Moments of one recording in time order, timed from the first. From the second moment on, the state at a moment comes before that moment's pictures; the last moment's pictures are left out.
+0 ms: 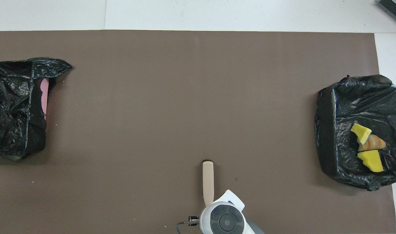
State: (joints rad) left arm 0.51 0.27 -0.02 -1.55 0.65 2.13 1.75; right arm 0.57 -0.15 0.30 -2.47 0.35 2.19 0.67
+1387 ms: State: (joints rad) left arm 0.40 0.18 -0.04 -1.64 1.11 2.01 1.69; right arm 0.05 -0.29 0.28 -2.17 0.16 1.89 0.43
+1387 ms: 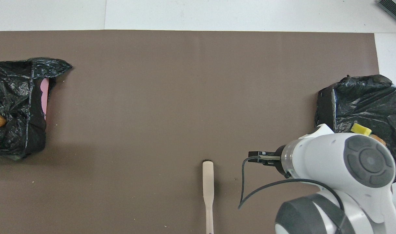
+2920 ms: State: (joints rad) left arm 0.09 0.00 -0.08 -1.76 0.60 1.70 1.14; right arm 0.08 -0.03 -0.08 -1.61 -0.02 1.65 0.12
